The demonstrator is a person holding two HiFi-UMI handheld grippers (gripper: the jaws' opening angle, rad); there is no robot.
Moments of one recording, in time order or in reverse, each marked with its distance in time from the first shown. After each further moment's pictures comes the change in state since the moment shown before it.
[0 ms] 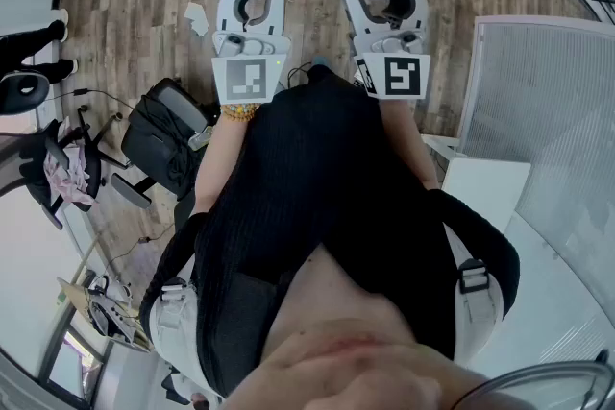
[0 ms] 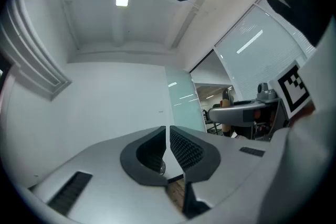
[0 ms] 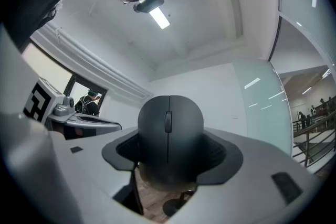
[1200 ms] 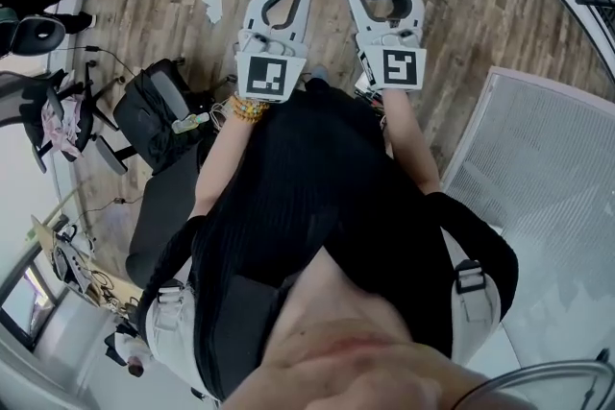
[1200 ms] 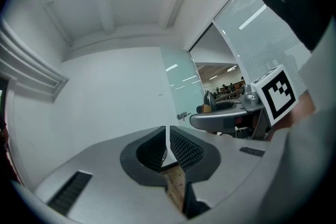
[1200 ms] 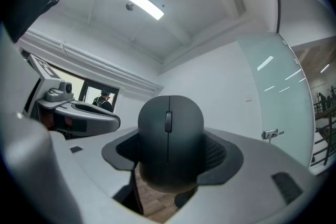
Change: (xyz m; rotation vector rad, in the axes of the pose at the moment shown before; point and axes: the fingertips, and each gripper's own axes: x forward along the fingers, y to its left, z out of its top) left arm 0.100 -0.075 -0.047 0.060 0.150 0.064; right arm 0.040 -0.100 -0.093 0.117 0.092 0.182
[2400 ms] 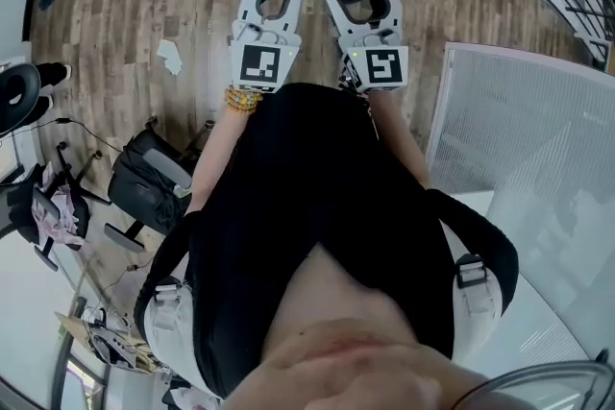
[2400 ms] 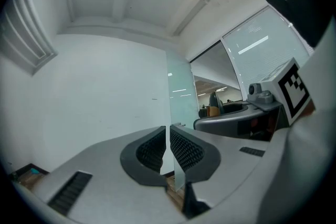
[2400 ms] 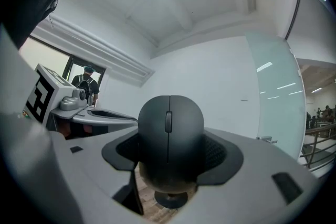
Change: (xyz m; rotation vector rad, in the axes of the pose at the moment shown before) left arm 0.146 0.098 -0.028 -0.173 -0.110 -0.200; right arm 0.138 -0.037 -0.016 -0.143 0.145 -0.131
